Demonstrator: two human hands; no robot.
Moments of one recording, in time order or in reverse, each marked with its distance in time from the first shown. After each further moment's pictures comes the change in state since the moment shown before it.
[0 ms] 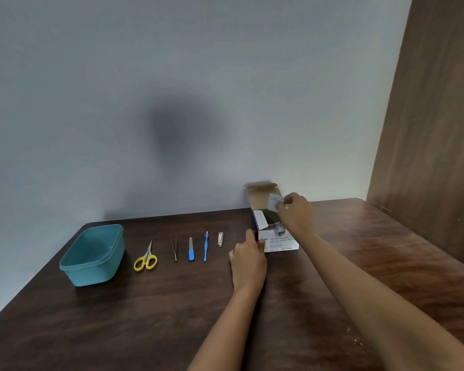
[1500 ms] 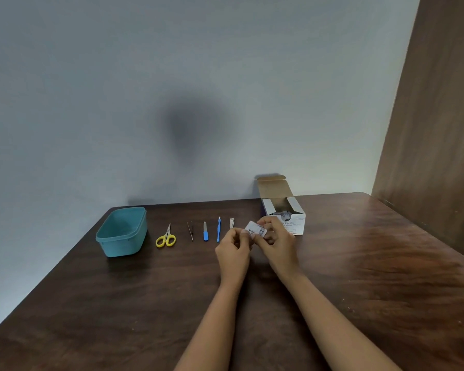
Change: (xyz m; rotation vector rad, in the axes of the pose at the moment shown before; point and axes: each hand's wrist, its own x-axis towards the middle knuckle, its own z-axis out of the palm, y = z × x) left_hand -0.046 -0.027 -0.047 -0.727 0.190 -0.186; right_hand -0.134 -0.006 0.013 0.477 -0.160 -0.271
